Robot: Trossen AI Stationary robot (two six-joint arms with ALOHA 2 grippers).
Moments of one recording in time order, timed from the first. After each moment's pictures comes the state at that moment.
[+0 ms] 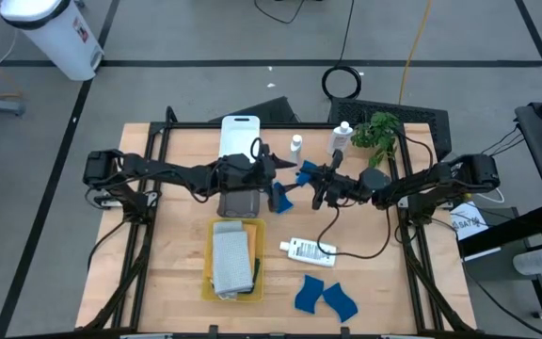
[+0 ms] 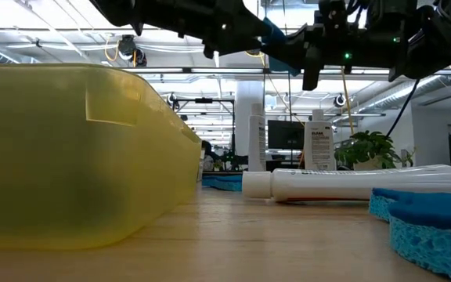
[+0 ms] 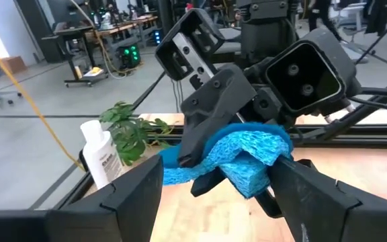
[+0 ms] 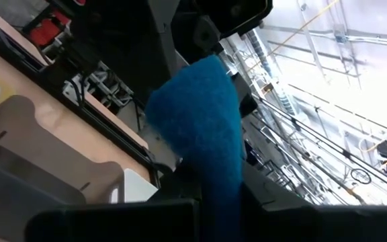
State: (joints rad) left arm 0.05 1.63 1.04 0.48 -0.10 0.10; right arm -0.07 1.41 0.42 1.24 0.20 -0.92
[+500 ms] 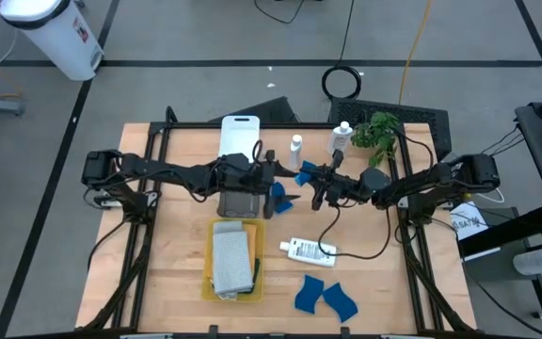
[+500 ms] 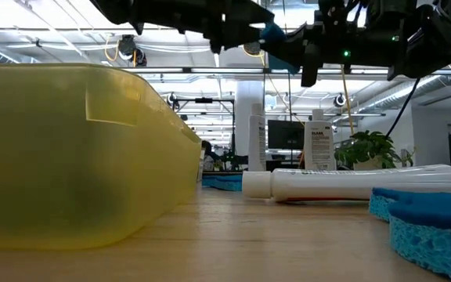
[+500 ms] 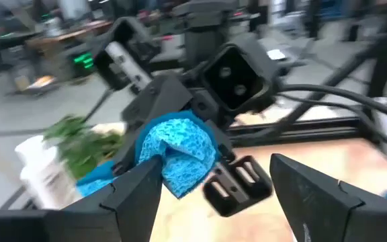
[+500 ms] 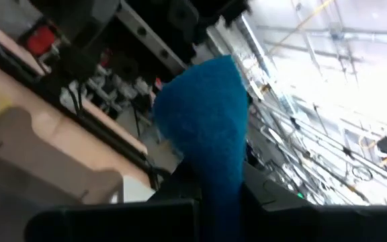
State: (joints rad) left arm 0.04 1.62 1.04 0.47 0.07 0.11; right arm -0.07 1.41 0.43 1.24 0.21 -0.90
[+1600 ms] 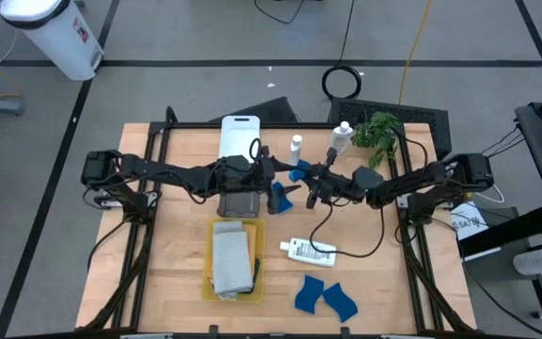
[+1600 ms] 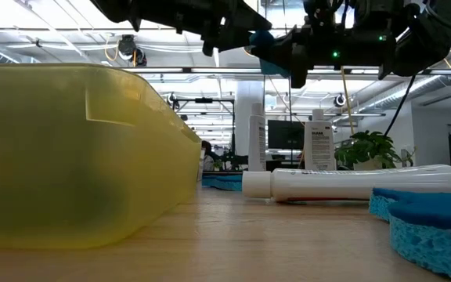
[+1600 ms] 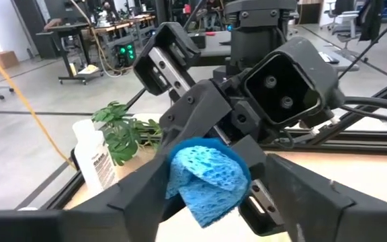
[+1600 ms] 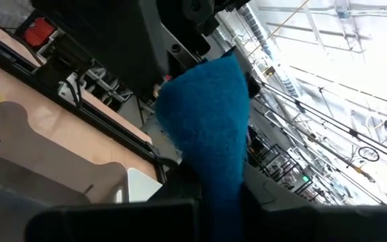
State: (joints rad) left arm 0.04 1.61 1.04 0.46 -0.11 0.06; right arm -0.06 1.46 0.49 1.20 0.24 -0.85
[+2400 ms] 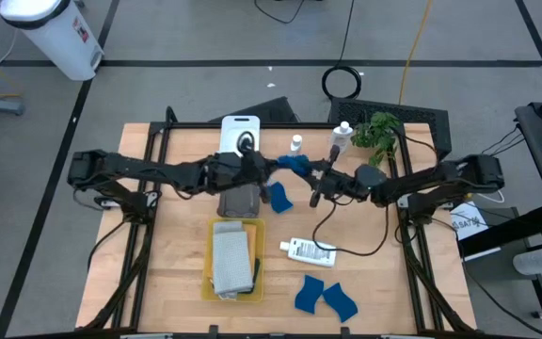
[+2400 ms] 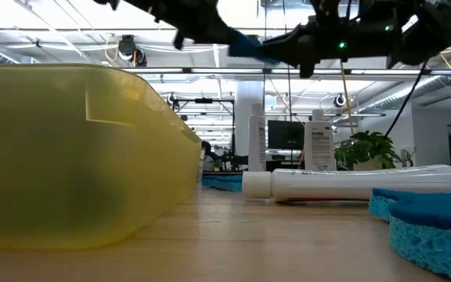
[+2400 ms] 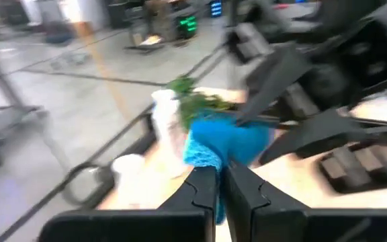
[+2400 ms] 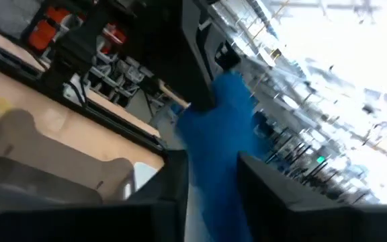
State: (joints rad) left arm 0.04 1.48 1.04 0.24 -0.39 0.01; right arm -0.06 1.35 0.49 1.02 0.26 -0.75
